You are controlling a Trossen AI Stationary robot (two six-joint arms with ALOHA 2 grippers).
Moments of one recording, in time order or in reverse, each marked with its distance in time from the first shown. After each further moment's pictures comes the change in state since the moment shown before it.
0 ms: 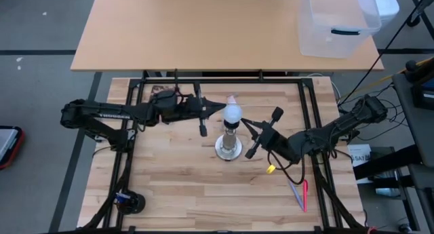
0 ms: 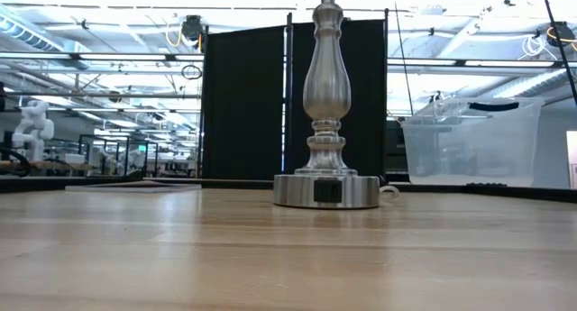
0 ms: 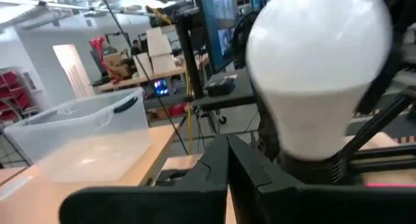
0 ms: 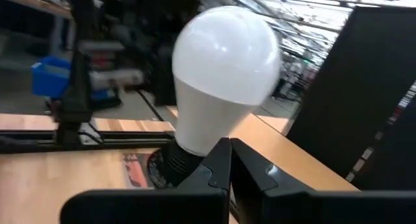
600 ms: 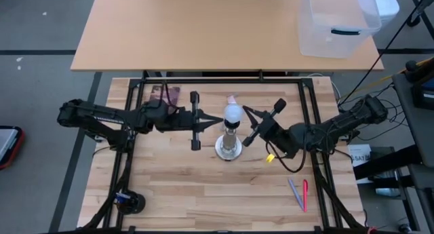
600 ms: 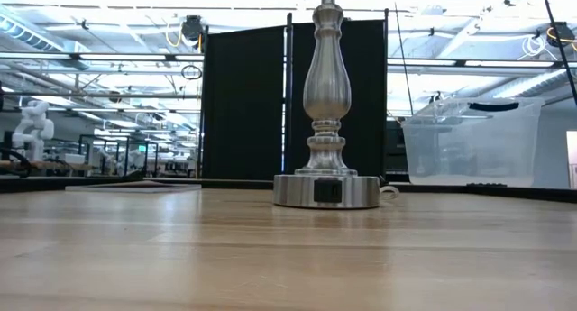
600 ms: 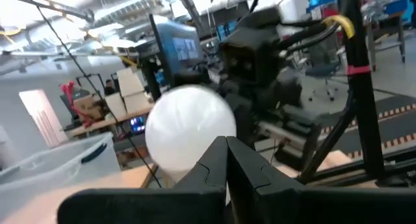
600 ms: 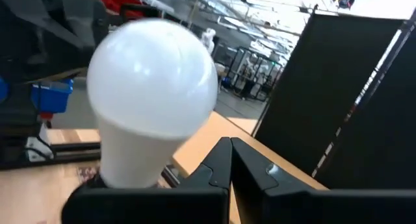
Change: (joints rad) left arm -0.133 -0.039 0.000 0.048 0.018 0.088; right arm -0.083 0.002 0.000 0.157 0.029 -0.153
